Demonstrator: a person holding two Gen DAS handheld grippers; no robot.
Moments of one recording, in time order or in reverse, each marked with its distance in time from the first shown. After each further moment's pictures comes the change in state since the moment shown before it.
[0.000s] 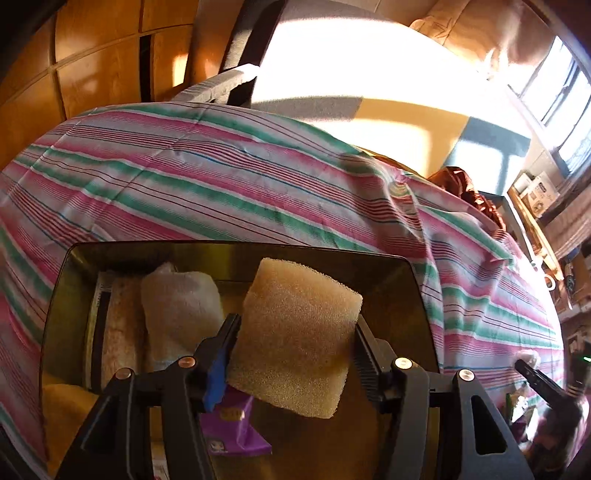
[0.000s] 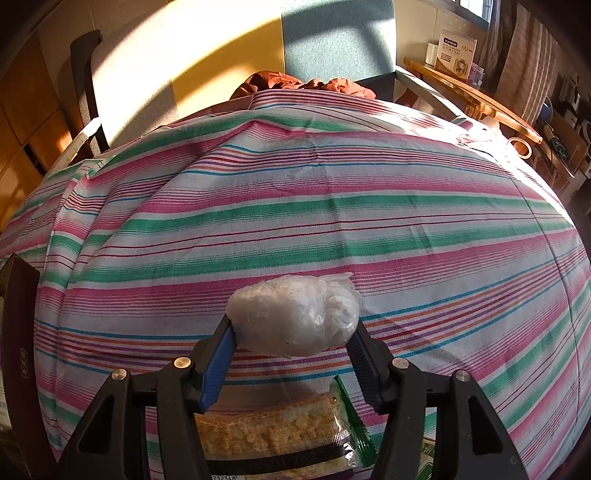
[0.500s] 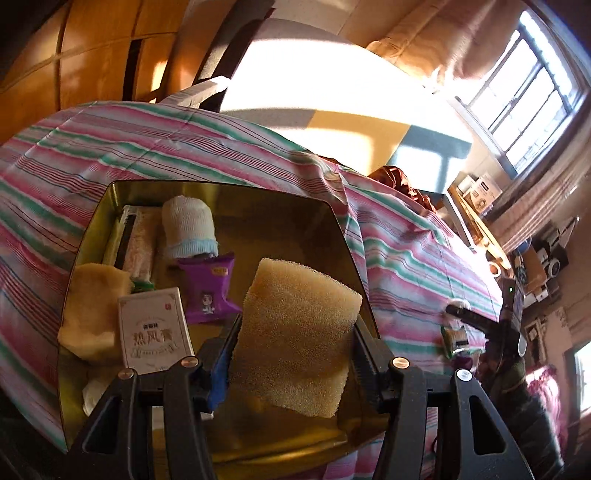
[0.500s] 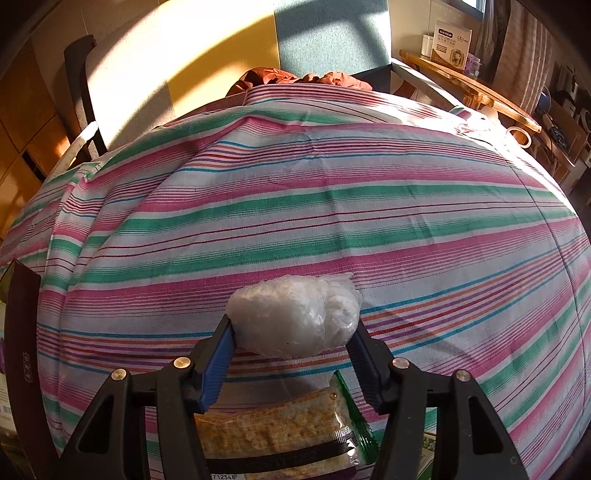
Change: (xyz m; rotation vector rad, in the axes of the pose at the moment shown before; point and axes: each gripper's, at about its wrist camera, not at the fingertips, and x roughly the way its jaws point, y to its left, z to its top) left arm -0.105 0.015 -0.079 -0.011 -0.039 -0.235; right arm 0.000 -0.003 -0.005 0.028 0.010 0.013
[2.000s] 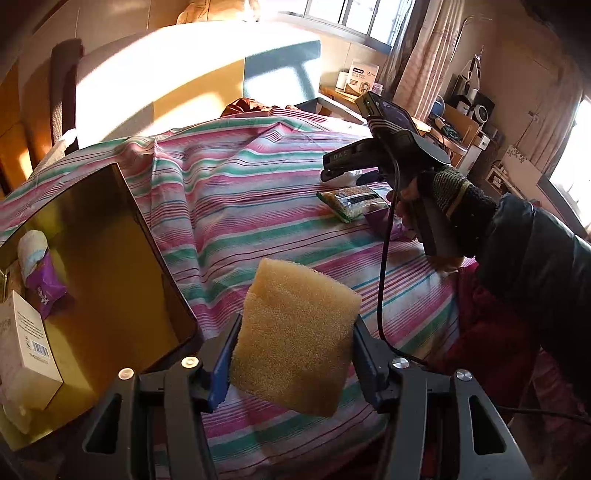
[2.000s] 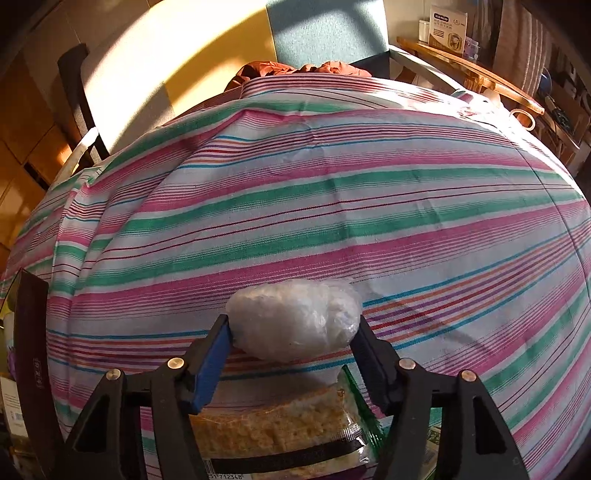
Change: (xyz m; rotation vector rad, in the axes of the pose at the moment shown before) left arm 0.025 -0.155 -0.142 0.592 0.114 -0.136; right arm 0.010 -0.007 -0.004 0.048 0.029 0.045
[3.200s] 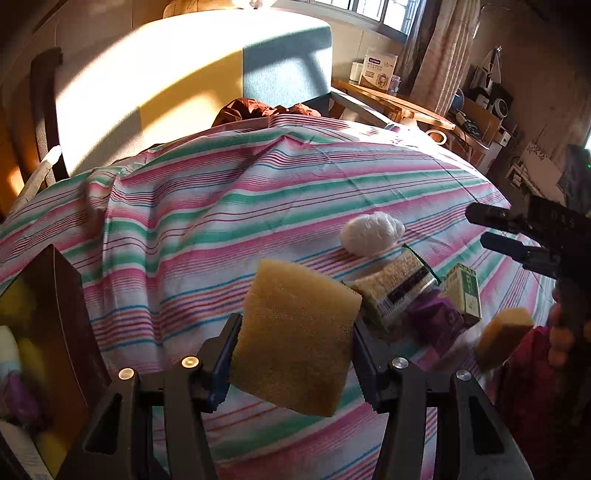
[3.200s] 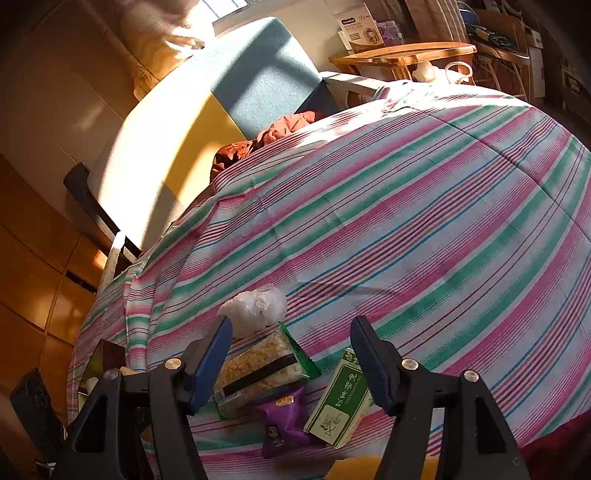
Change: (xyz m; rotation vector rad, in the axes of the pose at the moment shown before) left arm 0.098 -0.006 0.107 0.022 0.041 0.056; right arm -0.102 -0.086 -0.050 0.332 -0.194 0.215
